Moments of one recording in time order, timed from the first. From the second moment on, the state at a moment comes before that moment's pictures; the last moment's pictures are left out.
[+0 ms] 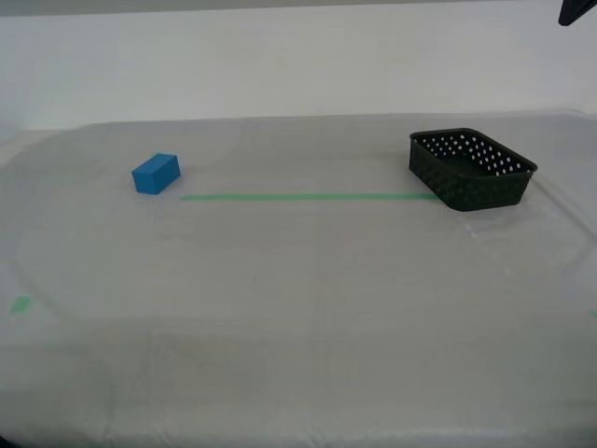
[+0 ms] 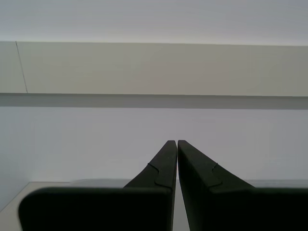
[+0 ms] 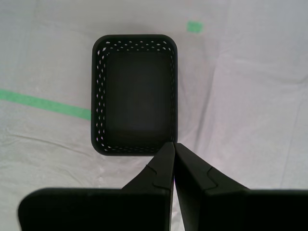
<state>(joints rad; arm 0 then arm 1) 0.00 1.76 1.70 -1.09 -0.10 -0.18 0.00 1.05 0.52 0.61 -0.01 0.00</state>
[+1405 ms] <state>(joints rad) 0.01 1.76 1.70 -1.13 -0.05 -0.16 0.00 1.05 0.52 0.61 -0.01 0.00</state>
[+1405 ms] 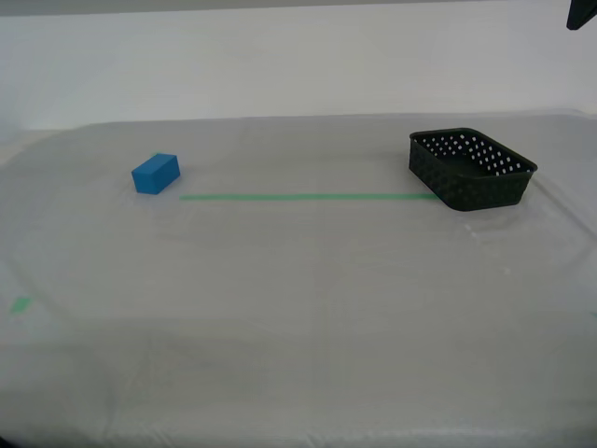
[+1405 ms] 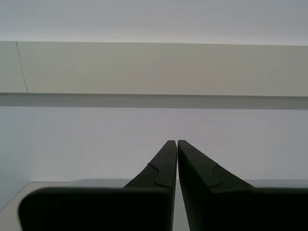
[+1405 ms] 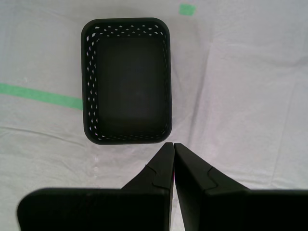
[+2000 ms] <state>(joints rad) 0.01 1.76 1.70 -1.16 -0.02 -0.12 0.00 1.05 0.52 0.61 -0.01 0.00</state>
